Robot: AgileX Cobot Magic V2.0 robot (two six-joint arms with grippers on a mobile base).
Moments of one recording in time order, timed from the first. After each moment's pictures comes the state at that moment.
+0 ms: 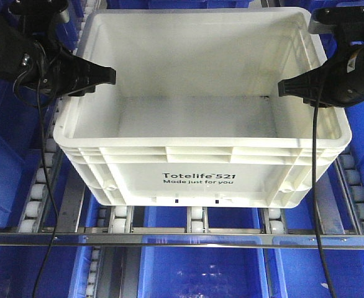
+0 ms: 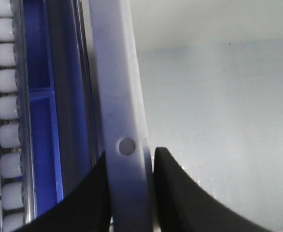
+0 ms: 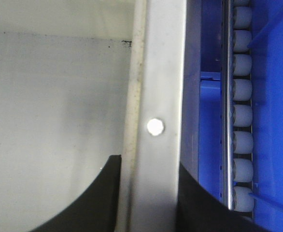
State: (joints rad) left arm -0.36 1.54 -1.28 0.06 0.69 -0.26; right arm 0.25 1.44 -1.17 -0.23 0.75 0.30
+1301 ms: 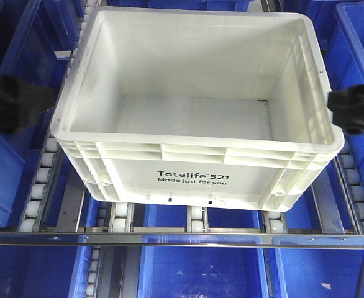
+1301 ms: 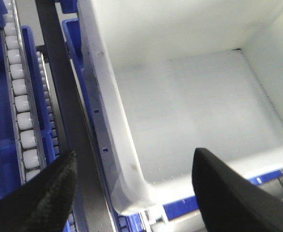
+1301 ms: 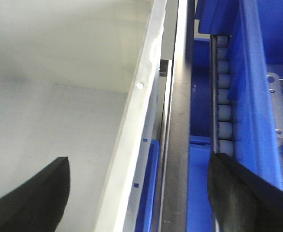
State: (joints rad) left arm -0.36 0.94 -0.97 -0.06 0.71 -0.03; right arm 0.25 0.91 -0.83 -0.23 0.57 0.24
